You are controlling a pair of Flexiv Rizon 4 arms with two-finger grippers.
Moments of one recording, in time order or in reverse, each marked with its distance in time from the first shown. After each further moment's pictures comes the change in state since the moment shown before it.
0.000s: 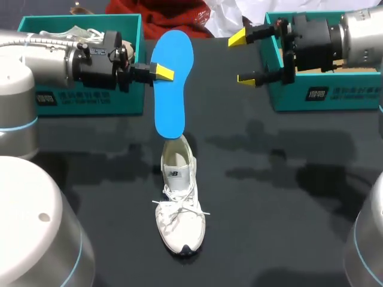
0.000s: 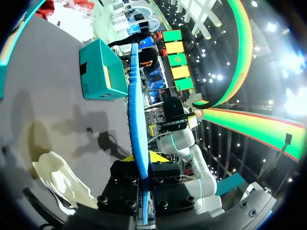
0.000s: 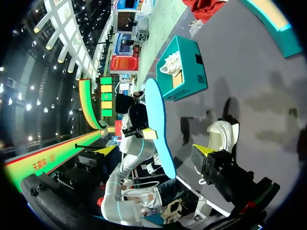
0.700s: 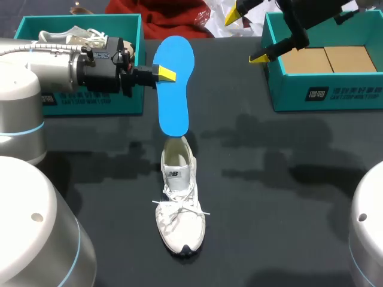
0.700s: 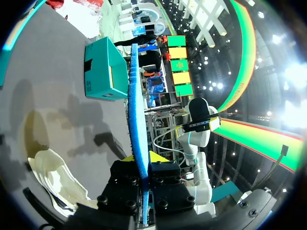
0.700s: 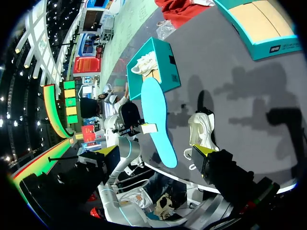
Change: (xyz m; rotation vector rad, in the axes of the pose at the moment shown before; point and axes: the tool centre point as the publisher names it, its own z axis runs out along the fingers) left arm -0.011 -0.005 0.006 0.029 0.018 -0.067; right arm 0.044 0.000 -0.016 0.008 -0.356 0.099
